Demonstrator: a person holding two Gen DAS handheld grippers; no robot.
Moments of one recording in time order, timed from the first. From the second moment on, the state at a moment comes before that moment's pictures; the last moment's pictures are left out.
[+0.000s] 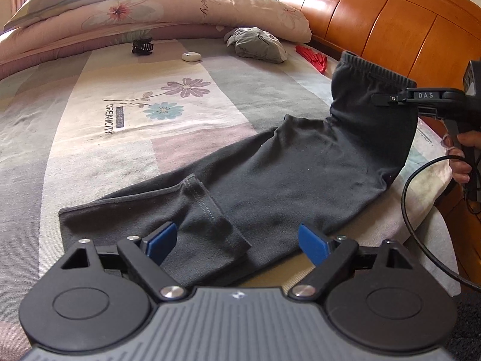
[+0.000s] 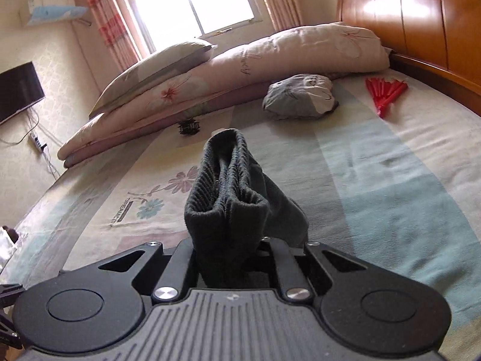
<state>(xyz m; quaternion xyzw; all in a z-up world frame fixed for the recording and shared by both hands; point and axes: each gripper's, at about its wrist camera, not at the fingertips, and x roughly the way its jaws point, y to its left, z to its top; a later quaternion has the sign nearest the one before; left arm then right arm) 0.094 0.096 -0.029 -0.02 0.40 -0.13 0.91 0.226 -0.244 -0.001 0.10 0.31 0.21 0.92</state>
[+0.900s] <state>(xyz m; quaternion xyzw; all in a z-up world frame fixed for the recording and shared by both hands) 0.057 0.175 -0.033 -0.05 0.39 -0.11 0.91 0.179 -0.019 0.024 -0.13 0.30 0.34 0.88</state>
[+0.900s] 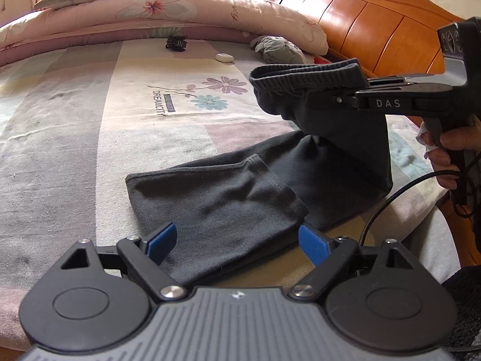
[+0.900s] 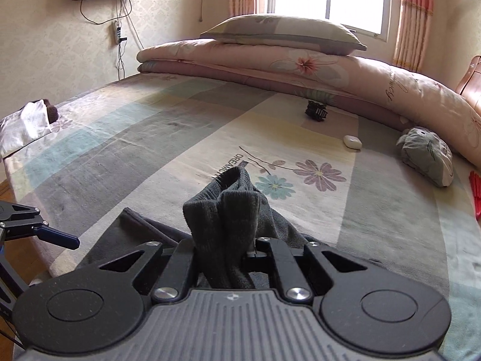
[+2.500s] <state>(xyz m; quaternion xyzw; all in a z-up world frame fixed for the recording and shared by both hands) 0.027 0.208 -0.043 -0.11 0.39 -0.06 0.91 0.131 0.116 -0.031 -0.27 0.31 0.43 0.80</state>
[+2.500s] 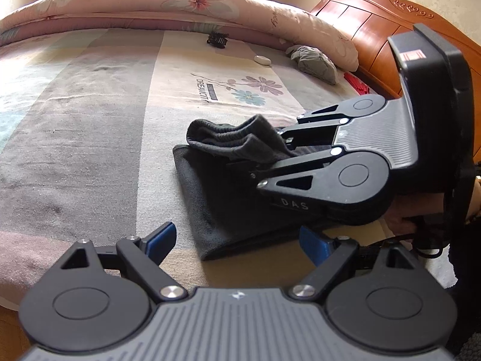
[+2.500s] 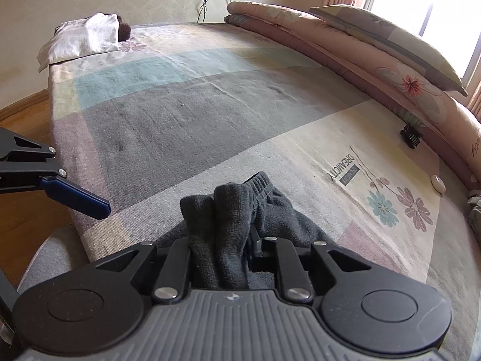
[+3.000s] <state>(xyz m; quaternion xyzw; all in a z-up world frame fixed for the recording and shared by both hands) 0.023 0.205 -0.040 -0.12 0.39 -0.07 0.91 0.168 0.048 -0.004 -0.11 0.38 0.48 0.78</state>
